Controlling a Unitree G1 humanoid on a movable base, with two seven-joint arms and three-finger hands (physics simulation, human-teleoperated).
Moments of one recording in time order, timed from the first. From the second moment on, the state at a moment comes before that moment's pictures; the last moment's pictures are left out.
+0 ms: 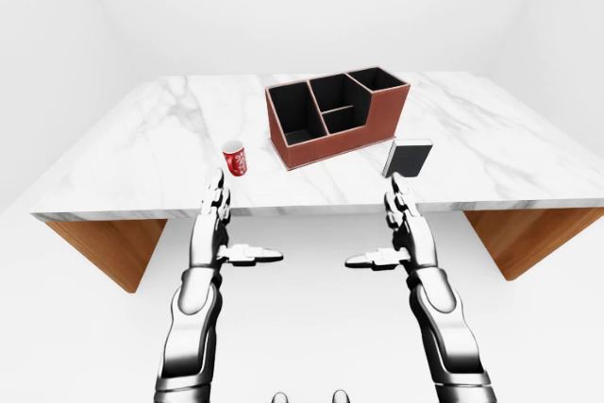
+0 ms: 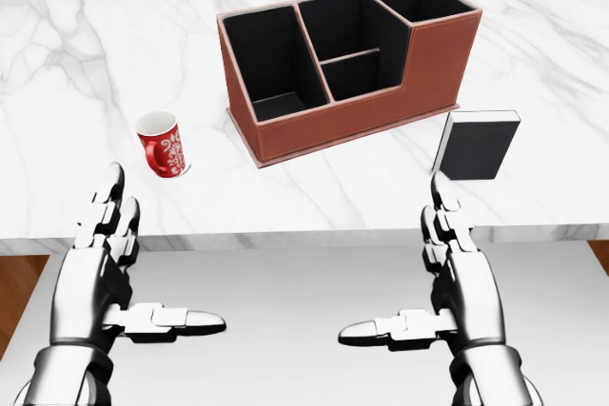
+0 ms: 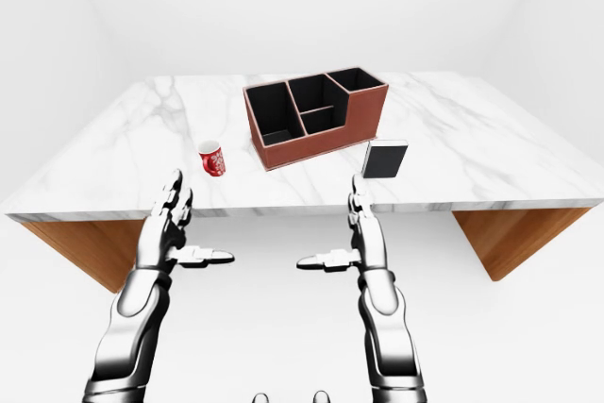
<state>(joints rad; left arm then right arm) -0.02 0.04 0.06 -0.14 -0.01 0.09 -0.07 0.02 -0.01 -0.02 -0.14 0.00 0.09 0.06</state>
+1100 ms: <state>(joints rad) -0.13 0.12 0.22 -0.57 -0.13 0.09 -0.11 -0.02 -0.05 -0.08 -0.52 0.01 0.09 0.16</state>
